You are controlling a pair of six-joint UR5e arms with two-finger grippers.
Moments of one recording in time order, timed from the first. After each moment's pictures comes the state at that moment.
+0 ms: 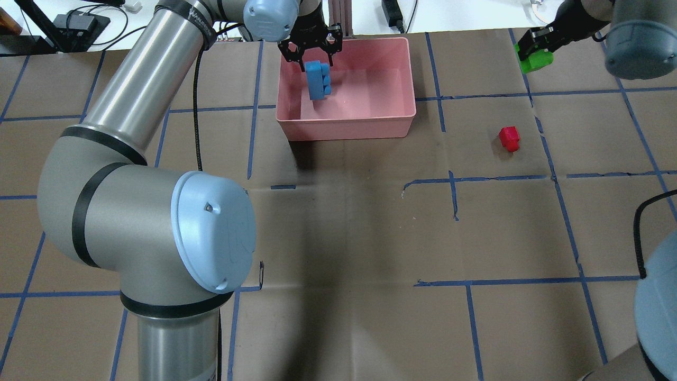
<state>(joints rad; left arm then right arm) -1.77 -2.45 -0.73 -1.42 1.53 -0.33 1.41 -1.19 1.48 -2.22 -1.39 -0.37</state>
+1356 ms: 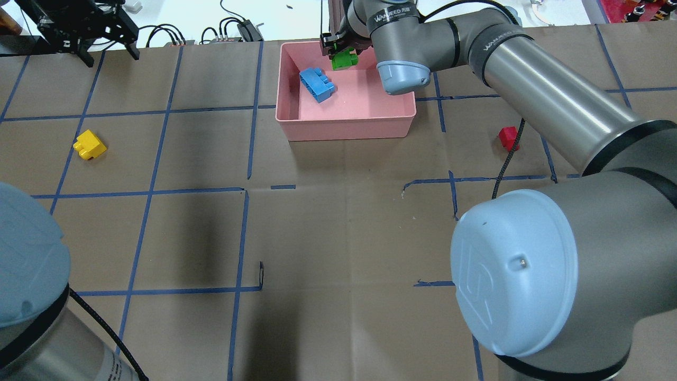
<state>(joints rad) -1.14 -2.09 -1.08 -1.57 1.58 0.20 1.81 -0.87 1.21 -2.42 -1.41 0.02</state>
